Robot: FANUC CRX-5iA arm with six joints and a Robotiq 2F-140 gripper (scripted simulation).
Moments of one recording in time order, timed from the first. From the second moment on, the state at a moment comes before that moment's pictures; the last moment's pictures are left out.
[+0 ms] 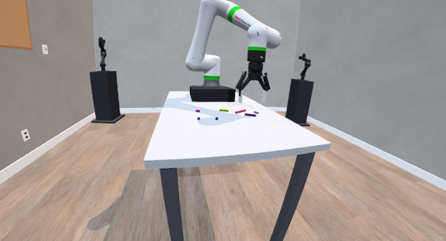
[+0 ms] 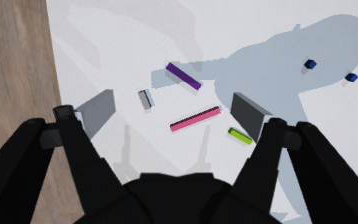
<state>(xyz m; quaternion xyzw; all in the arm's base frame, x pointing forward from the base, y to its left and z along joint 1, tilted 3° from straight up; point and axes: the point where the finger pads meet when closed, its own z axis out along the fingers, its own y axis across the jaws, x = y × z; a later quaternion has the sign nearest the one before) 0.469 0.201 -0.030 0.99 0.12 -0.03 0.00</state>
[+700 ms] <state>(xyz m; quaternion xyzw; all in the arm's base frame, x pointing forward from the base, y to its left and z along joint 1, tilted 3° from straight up) 0.478 0.201 -0.031 0.97 -0.23 -0.03 0.01</state>
